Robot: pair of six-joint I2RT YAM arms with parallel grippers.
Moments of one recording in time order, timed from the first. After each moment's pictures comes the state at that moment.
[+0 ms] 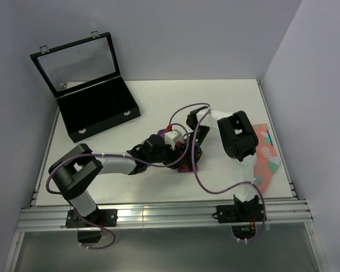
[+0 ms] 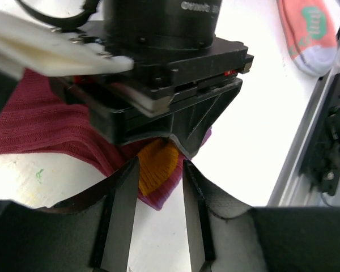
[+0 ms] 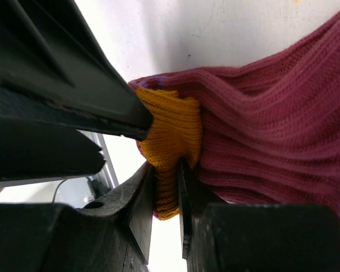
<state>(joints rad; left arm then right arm) -0.90 1.66 0.73 0.47 0.27 -0.39 0.42 2.12 1.40 -1.27 -0.73 -0.93</state>
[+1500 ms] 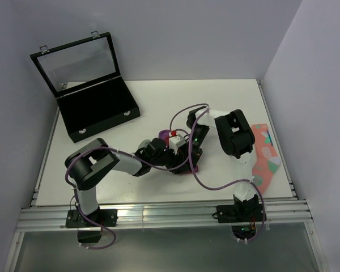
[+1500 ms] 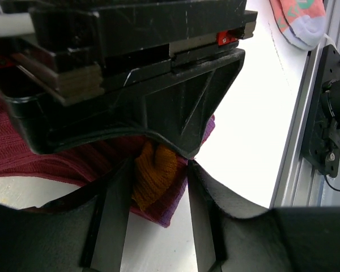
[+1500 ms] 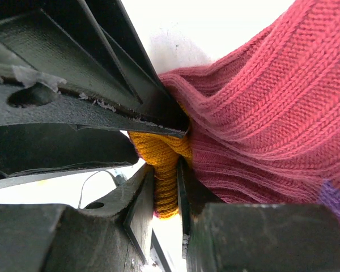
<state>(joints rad) -0.90 1.84 0.73 0.66 0.41 -0.38 0.42 2.20 1.45 -1.34 -0.73 -0.84</state>
